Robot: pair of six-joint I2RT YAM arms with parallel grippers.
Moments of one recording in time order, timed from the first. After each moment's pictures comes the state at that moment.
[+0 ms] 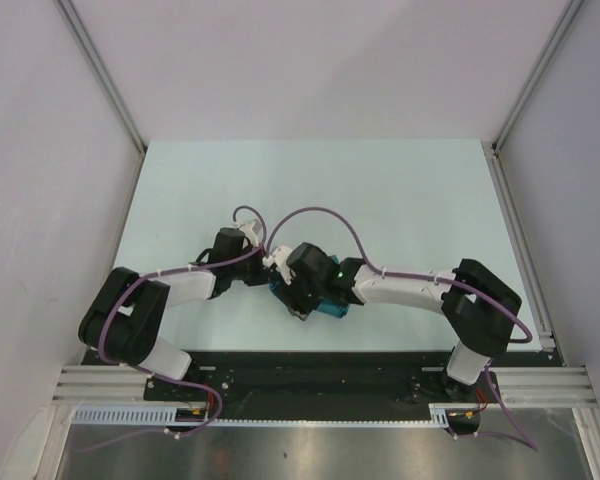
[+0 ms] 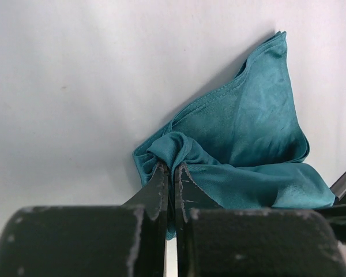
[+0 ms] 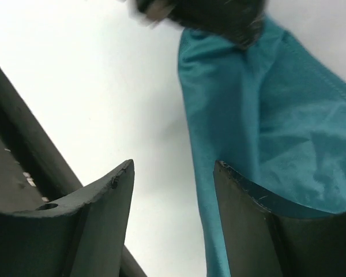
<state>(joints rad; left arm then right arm) -0.39 1.49 0.53 0.19 0.36 -0.54 1.01 1.69 1.11 -0.30 -0.11 0.08</state>
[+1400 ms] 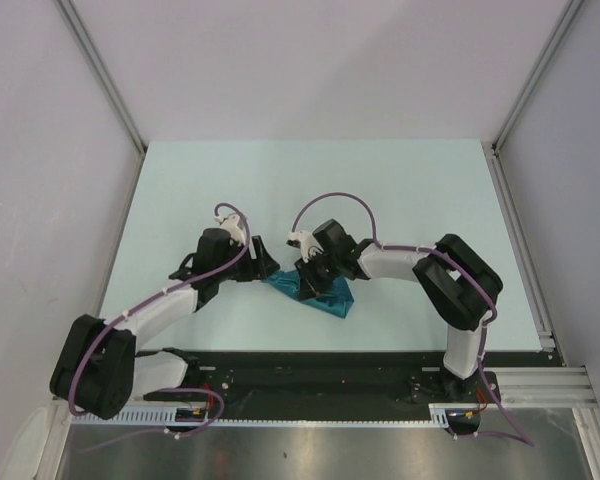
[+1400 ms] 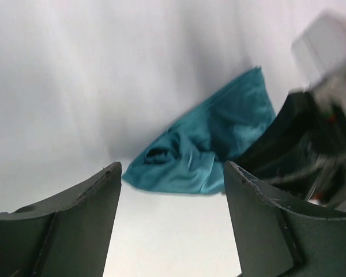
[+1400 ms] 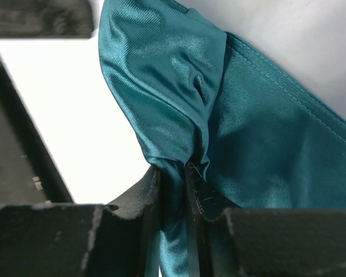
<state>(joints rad) -0.38 1.21 0.53 0.05 0.23 -0.51 0.80 1.87 1.05 -0.12 -0.49 0.10</state>
